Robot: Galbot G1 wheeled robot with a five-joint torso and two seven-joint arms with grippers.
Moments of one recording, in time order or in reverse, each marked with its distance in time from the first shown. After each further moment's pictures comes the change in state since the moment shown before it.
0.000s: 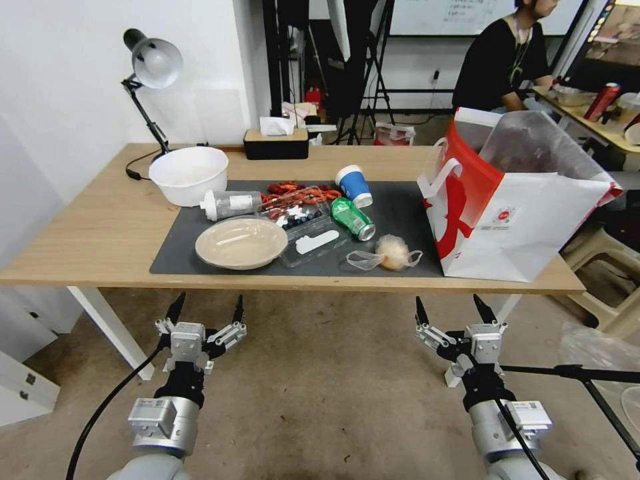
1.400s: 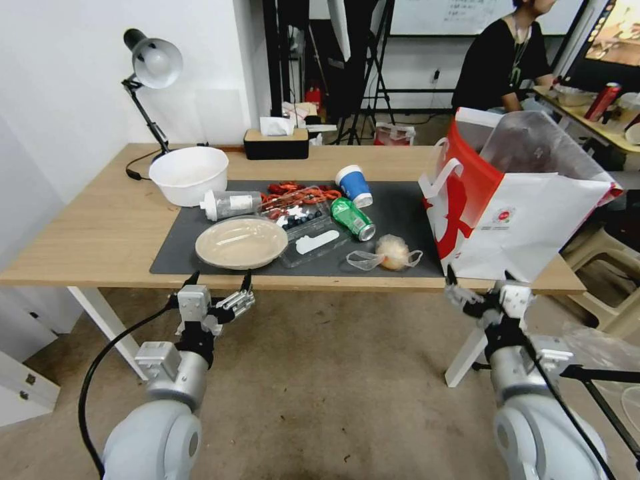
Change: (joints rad) left arm -0.217 -0.050 -0.011 0.035 -0.147 0.263 0.048; right arm 0.278 -0.004 0.070 -0.055 0.176 -0.263 0.085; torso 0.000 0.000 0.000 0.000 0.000
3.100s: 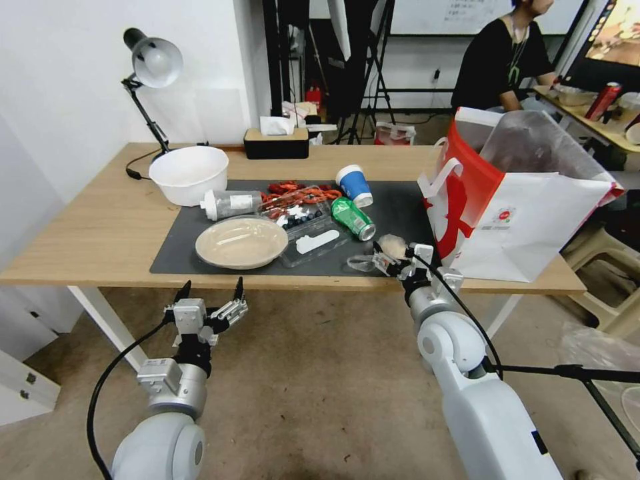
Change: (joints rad) left arm 0.041 -0.043 -0.024 0.054 0.052 -0.137 -0.007; right arm 0.405 -0.126 -0.285 -0.353 0.324 -0.155 0.170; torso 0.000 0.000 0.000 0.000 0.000
